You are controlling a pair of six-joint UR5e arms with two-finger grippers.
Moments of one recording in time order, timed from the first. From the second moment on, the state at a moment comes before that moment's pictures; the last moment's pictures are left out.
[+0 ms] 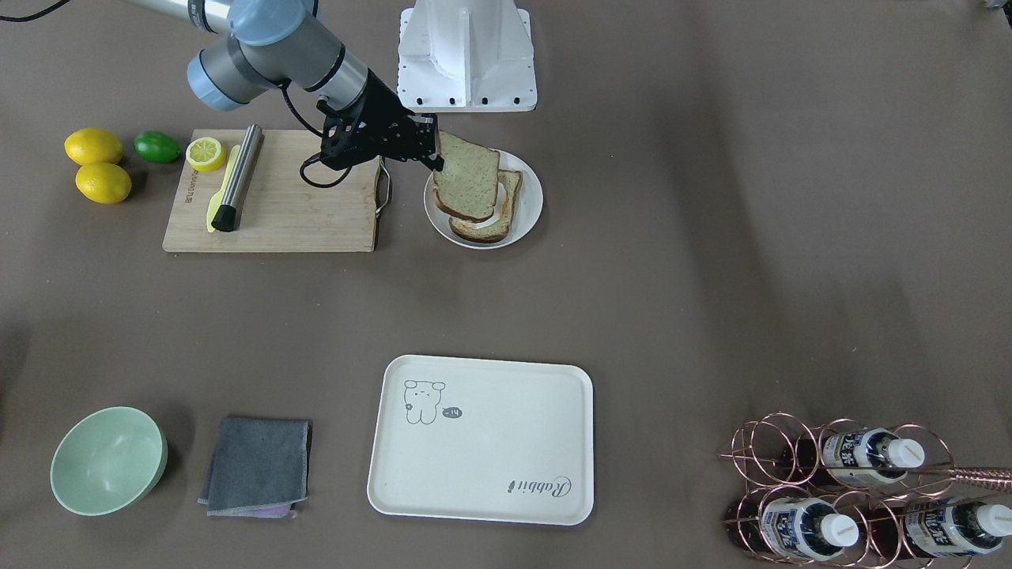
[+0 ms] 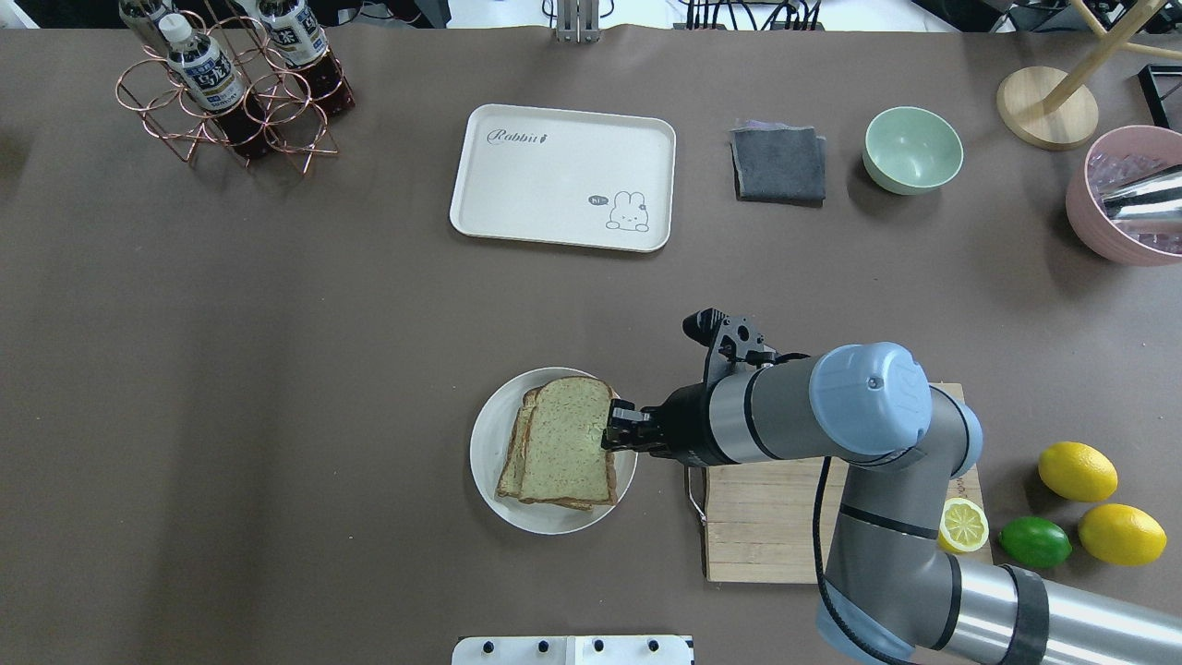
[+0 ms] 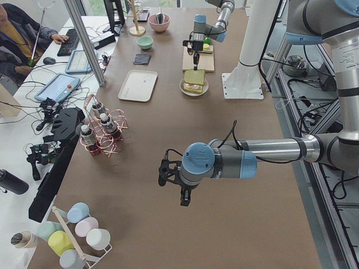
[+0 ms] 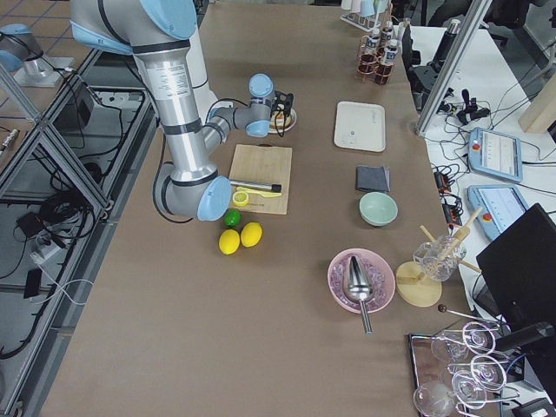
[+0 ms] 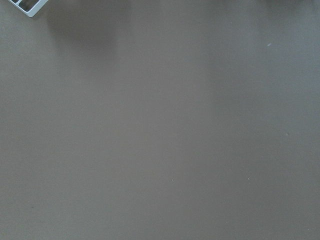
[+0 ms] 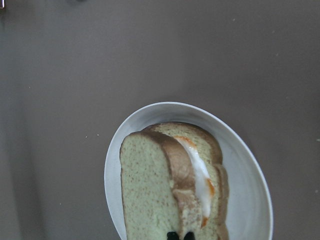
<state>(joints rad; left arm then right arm) -1.71 -1.26 -1.83 -1.66 -2.48 0.12 0.37 -1.17 1.78 -0.80 1.85 1.69</state>
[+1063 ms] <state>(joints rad) -1.71 -1.26 -1.84 -1.66 -2.48 0.12 0.34 -1.14 1.72 -0.79 1.79 1.73</state>
